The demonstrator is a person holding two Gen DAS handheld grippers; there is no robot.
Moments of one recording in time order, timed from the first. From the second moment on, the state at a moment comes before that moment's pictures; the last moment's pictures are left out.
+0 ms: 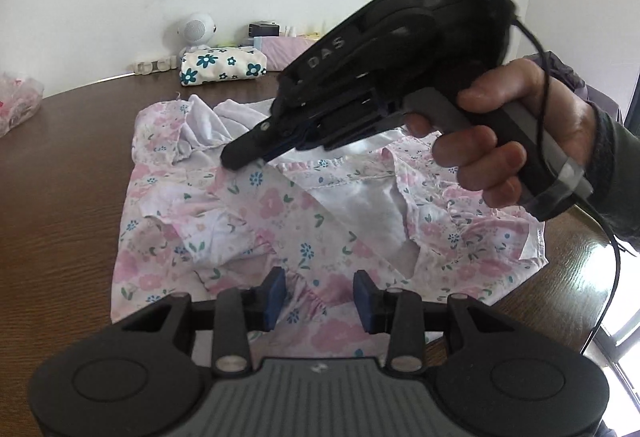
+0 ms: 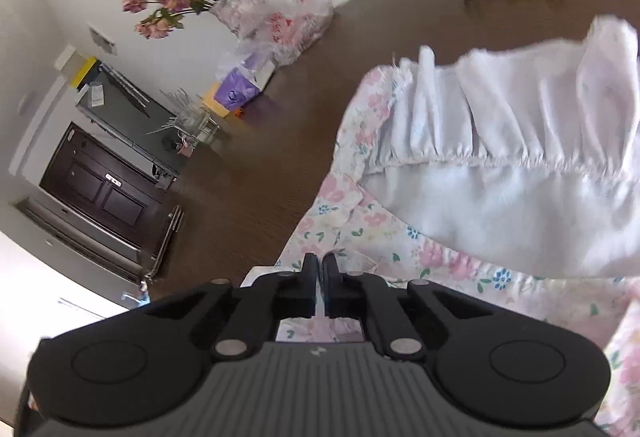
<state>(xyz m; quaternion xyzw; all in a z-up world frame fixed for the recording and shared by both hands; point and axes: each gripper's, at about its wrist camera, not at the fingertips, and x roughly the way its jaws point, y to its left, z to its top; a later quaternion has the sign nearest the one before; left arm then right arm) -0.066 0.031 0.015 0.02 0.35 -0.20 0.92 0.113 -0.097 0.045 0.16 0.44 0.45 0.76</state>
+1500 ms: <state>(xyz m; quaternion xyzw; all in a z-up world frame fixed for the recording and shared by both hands) -0.071 0.024 0.012 0.04 0.33 -0.21 0.92 0.064 -0.105 0.065 0.03 0.40 0.43 0.81</state>
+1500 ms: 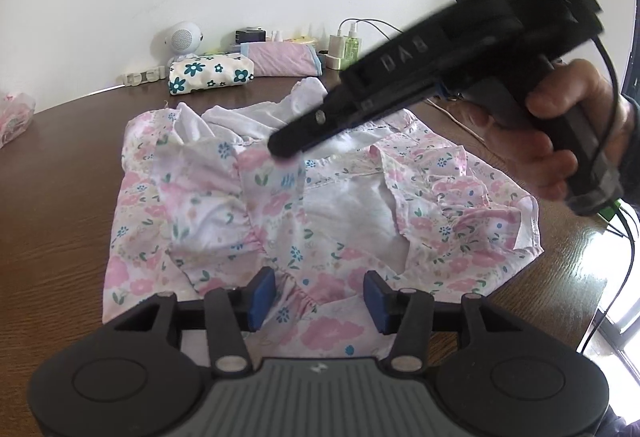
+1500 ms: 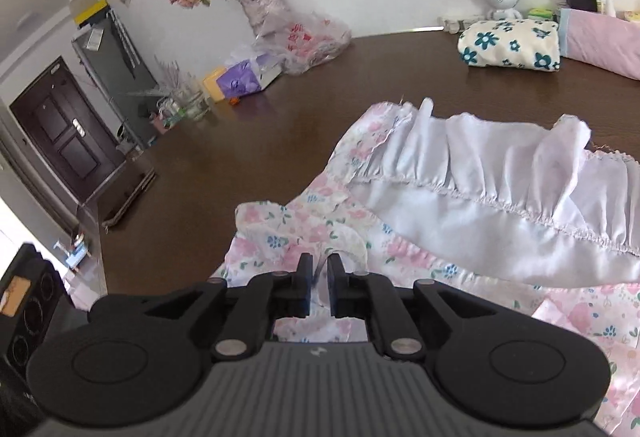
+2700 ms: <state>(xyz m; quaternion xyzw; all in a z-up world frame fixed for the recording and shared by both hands) -0.036 0.046 0.015 -0.03 0.36 -0.24 0.90 0.093 -0.090 0.044 0.04 0.41 0.38 0.83</state>
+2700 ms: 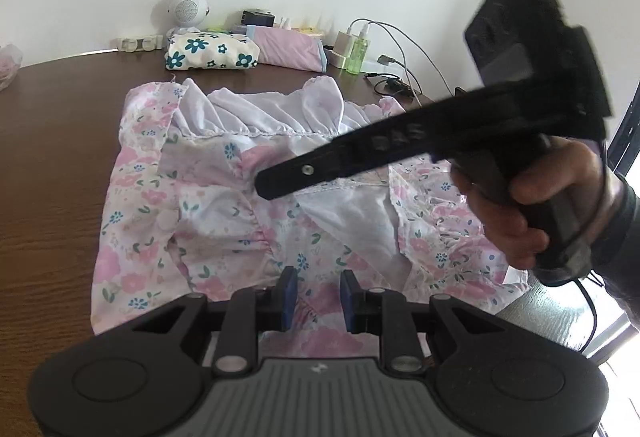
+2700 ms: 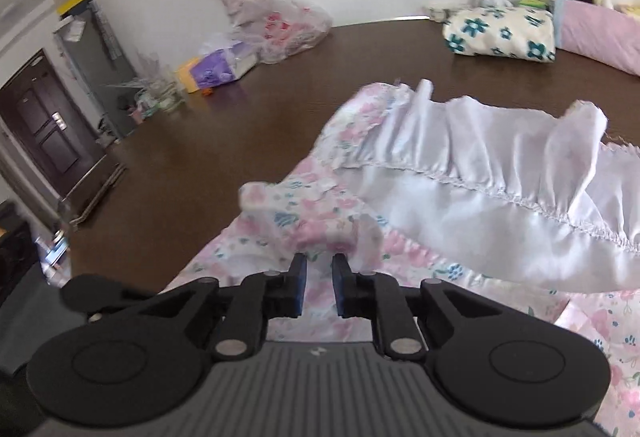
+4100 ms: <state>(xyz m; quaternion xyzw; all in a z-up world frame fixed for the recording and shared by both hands) -0.086 0.115 0.023 -0.22 0.34 0.01 0.91 0.217 0.008 0.112 0.02 0.49 0.36 0.79</state>
